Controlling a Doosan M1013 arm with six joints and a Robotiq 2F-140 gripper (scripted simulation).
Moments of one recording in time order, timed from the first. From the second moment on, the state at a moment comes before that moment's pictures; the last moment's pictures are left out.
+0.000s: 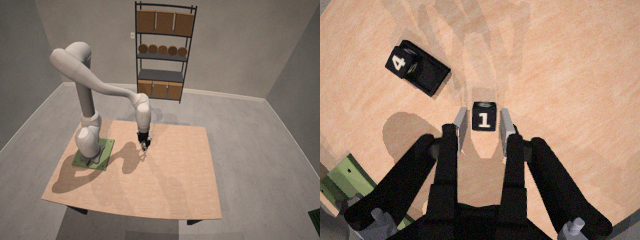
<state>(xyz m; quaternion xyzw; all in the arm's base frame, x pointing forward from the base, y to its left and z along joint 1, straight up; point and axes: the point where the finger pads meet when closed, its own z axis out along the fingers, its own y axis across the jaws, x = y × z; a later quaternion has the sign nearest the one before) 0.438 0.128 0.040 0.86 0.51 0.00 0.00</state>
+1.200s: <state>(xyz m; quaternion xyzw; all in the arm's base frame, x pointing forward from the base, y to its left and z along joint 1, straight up) 0.438 0.128 0.119 0.86 0.51 0.00 0.00</state>
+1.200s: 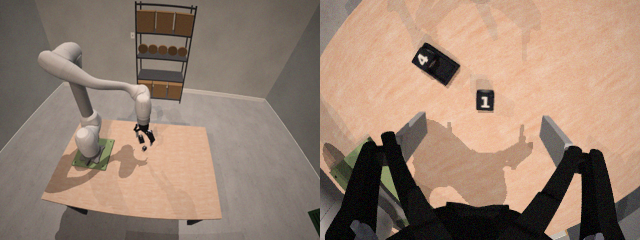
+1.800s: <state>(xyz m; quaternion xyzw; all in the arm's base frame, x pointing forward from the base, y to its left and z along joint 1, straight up) 0.438 0.128 0.110 0.86 0.51 0.00 0.00</state>
